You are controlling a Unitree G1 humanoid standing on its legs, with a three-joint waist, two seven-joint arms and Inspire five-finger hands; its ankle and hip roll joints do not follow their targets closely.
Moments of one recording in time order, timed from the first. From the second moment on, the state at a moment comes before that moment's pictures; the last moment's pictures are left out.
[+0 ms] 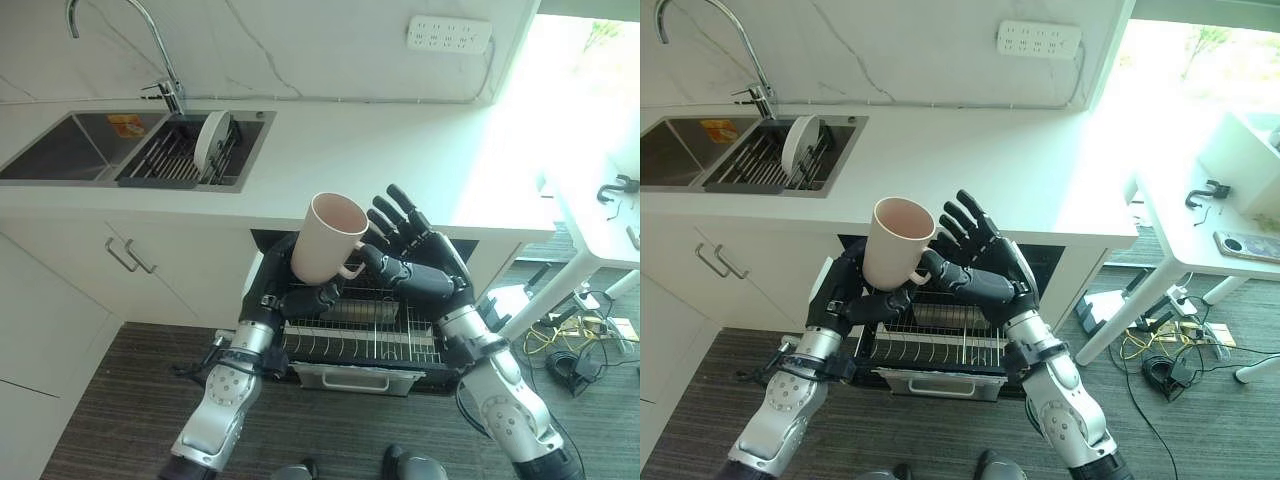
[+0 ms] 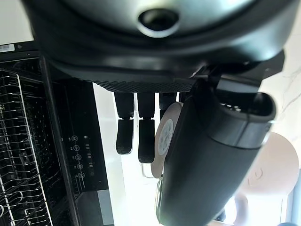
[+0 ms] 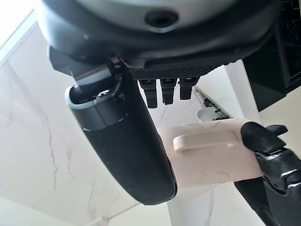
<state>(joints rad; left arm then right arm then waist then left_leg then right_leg) -0.02 0.38 -0.25 -0.10 -0.25 -0.20 0.12 -0.08 -0.36 0.26 -0.27 0.90 -0.07 0.09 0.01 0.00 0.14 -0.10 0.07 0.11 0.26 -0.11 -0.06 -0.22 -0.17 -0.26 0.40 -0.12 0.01</state>
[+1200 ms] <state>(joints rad) -0.05 0.42 -0.34 -0.10 -0.22 -0.14 0.07 -0.10 -0.38 0.32 -0.25 0.79 -0.02 0.02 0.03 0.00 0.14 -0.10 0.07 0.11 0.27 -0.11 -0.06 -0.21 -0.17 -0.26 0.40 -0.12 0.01</state>
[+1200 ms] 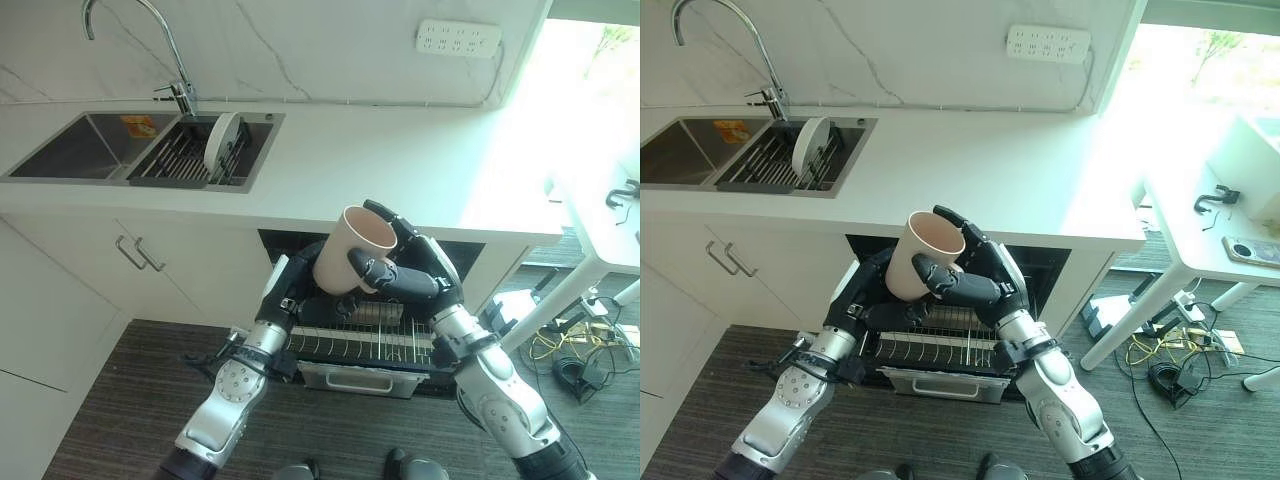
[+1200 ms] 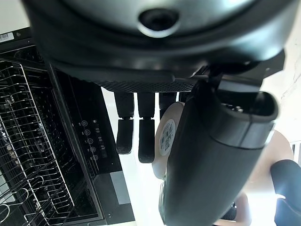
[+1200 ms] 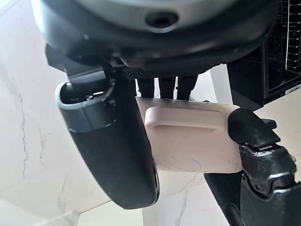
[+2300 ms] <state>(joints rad) -0.01 0.47 -0.36 0.33 0.06 0.02 0.16 -0.04 -0.40 0.08 -0.23 0.79 -0.14 -0.04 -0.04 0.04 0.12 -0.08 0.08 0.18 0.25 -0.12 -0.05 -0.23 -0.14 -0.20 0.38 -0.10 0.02</state>
